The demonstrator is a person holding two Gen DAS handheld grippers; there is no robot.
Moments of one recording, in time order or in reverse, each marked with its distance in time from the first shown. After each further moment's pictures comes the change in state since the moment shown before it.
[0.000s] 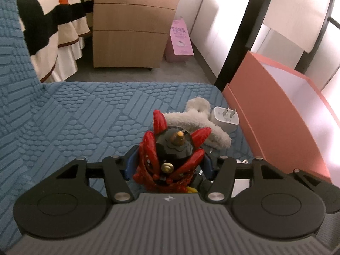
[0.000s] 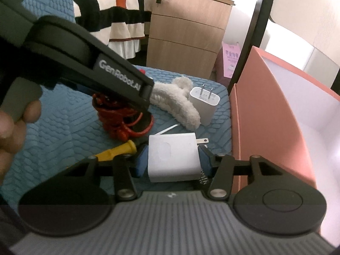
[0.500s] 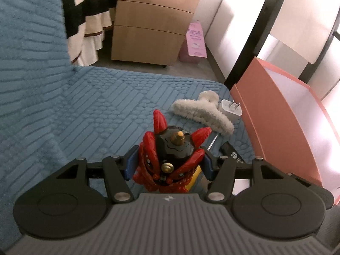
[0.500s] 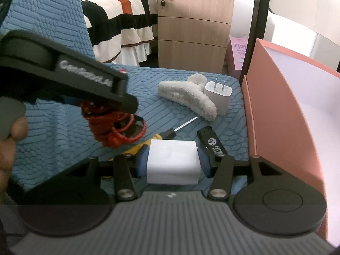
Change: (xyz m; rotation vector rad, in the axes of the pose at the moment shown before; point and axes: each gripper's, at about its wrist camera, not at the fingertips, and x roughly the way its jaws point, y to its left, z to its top) left arm -0.052 0.013 -0.027 -0.102 0.003 0.050; right arm -0.026 0.005 -0.006 0.092 0.010 0.095
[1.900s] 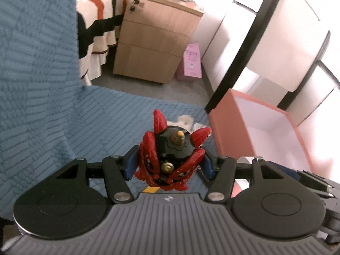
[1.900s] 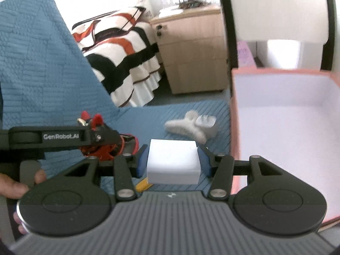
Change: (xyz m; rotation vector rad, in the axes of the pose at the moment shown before) left arm -0.093 -0.034 0.019 -0.071 -0.081 -0.033; right arm -0.109 -0.062 0.053 0.188 -0.076 0.135
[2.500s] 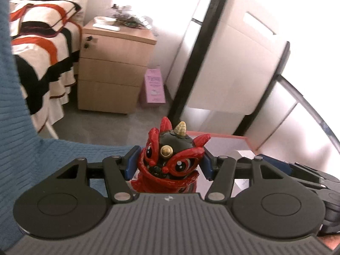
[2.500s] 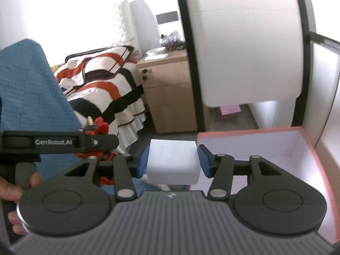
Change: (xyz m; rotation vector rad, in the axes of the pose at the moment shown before) left arm -0.023 -0.113 0.072 0.121 -0.101 -0.136; right arm -0.056 -0.055 0.075 -0.007 -0.167 -0.053
